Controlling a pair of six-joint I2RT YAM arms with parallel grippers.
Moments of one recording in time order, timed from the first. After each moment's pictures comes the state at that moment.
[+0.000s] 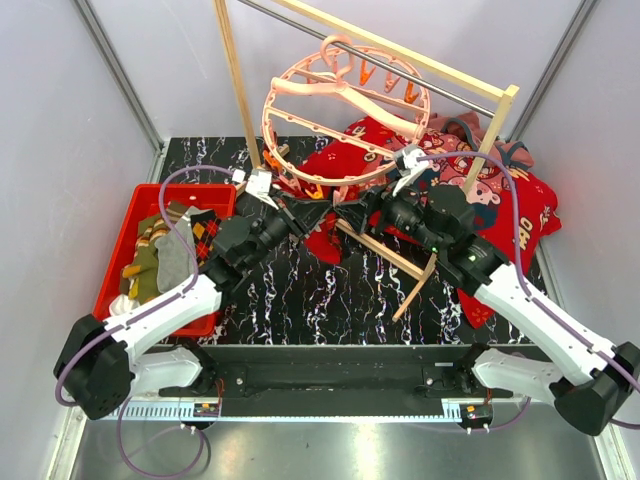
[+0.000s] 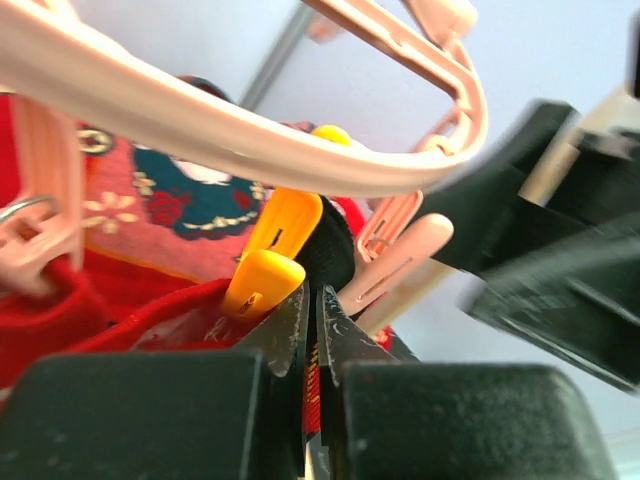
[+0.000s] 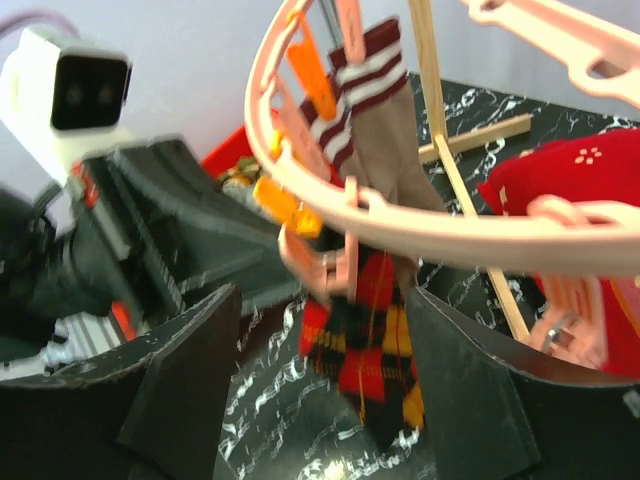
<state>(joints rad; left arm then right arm) -0.70 1.15 0.70 0.66 0.11 -0.67 0.69 1.08 1.05 0.01 -0.13 0.34</state>
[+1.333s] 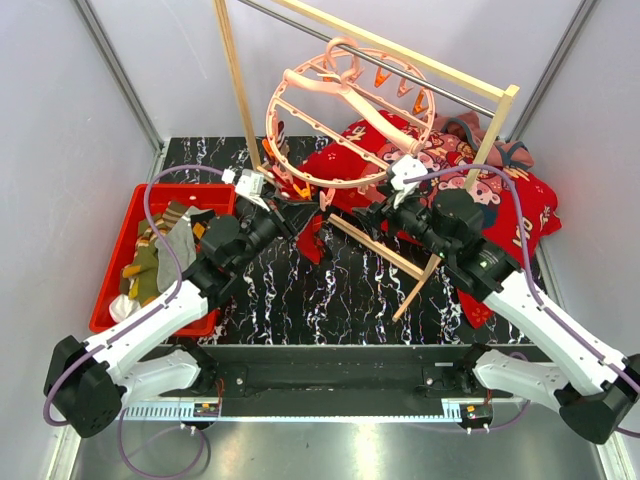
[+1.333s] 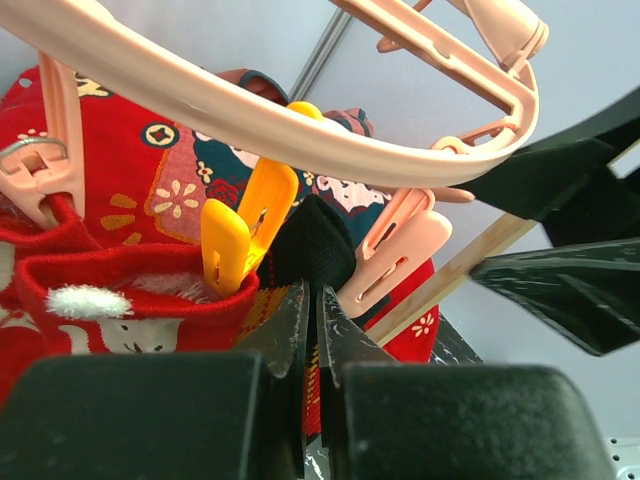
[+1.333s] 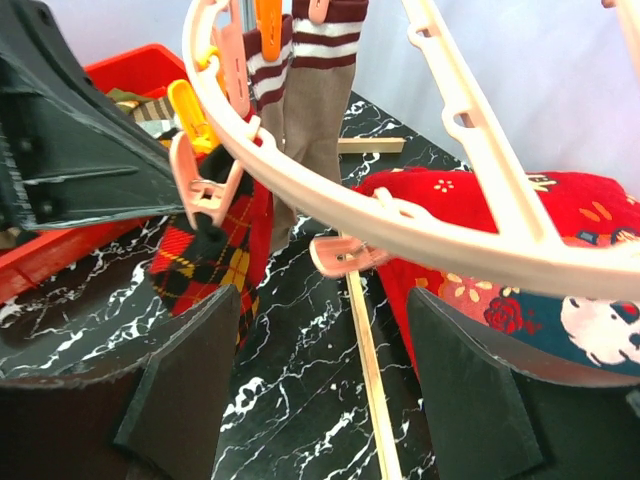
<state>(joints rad) -0.66 1.04 0.72 0.44 0.10 -0.57 0.69 1.01 1.06 -0.12 -0.06 -0.10</state>
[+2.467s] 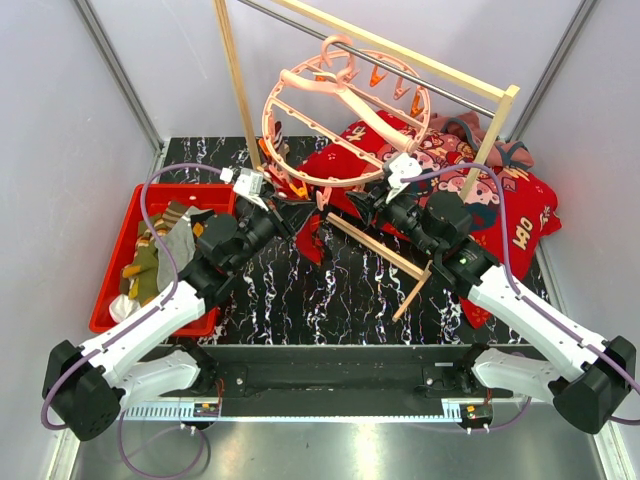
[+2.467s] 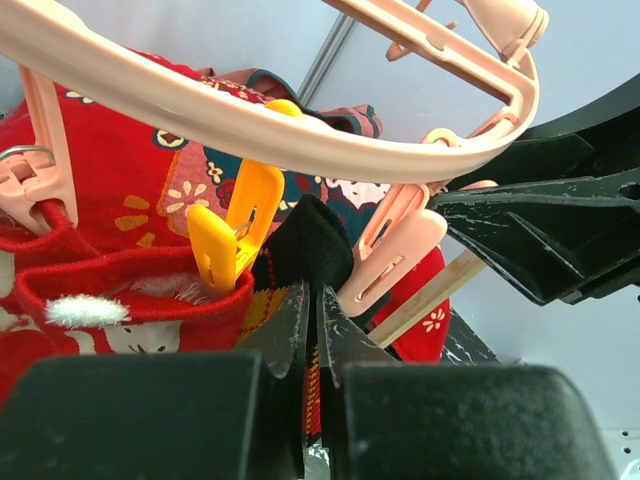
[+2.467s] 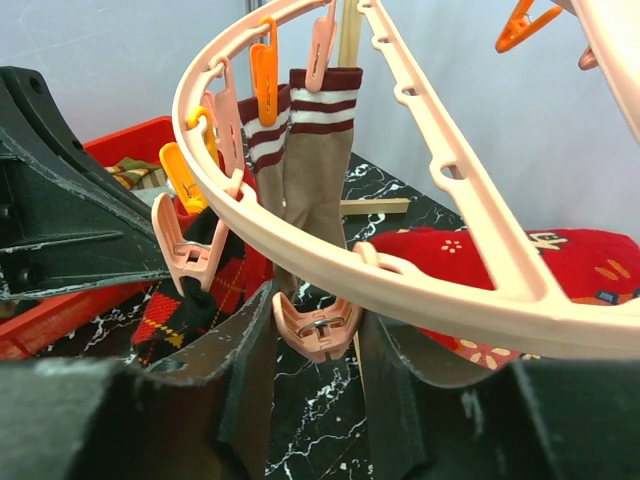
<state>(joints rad) -0.65 1.01 0.74 0.39 0.10 -0.54 0.69 1.08 0.97 0.19 -0.07 -0.07</state>
